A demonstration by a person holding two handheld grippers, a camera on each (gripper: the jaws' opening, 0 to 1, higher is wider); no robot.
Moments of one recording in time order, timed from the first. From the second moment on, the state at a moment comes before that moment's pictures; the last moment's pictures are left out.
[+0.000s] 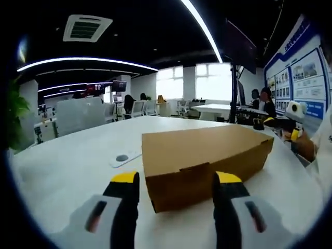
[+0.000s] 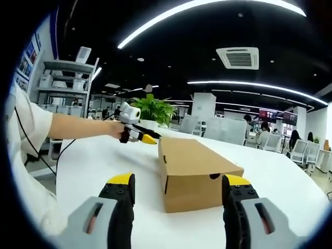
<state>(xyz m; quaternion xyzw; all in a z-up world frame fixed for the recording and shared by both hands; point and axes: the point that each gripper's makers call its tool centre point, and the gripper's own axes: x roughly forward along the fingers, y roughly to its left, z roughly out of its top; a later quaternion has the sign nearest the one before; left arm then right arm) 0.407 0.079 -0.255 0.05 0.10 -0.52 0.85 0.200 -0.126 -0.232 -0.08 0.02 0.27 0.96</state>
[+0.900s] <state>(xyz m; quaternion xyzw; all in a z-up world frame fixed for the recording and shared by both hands) 0.409 0.075 -0.256 0.06 0.11 -0.50 0.86 0.234 -0.124 -0.242 -0.04 0.04 0.22 0.97</state>
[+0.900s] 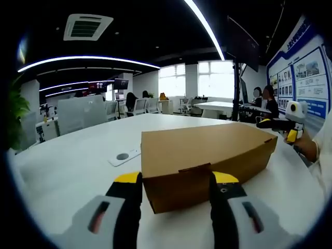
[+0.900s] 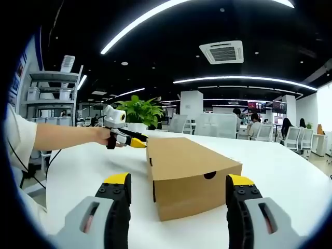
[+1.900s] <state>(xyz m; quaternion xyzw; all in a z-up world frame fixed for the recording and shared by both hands) 0.409 0.075 -0.256 0.05 0.11 -0.50 0.86 0.264 -0.124 -0.262 -0.06 0.06 0.20 0.98</state>
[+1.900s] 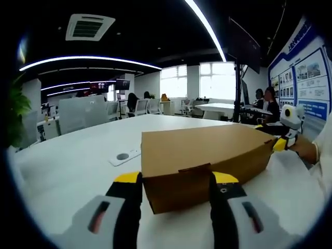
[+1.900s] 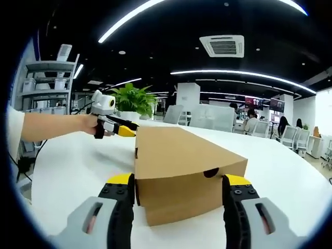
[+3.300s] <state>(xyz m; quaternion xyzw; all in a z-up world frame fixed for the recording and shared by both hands) 0.379 0.078 -0.254 0.03 0.10 -0.43 0.90 0.266 -0.141 -0.262 -0.07 0.05 0.27 0.96</state>
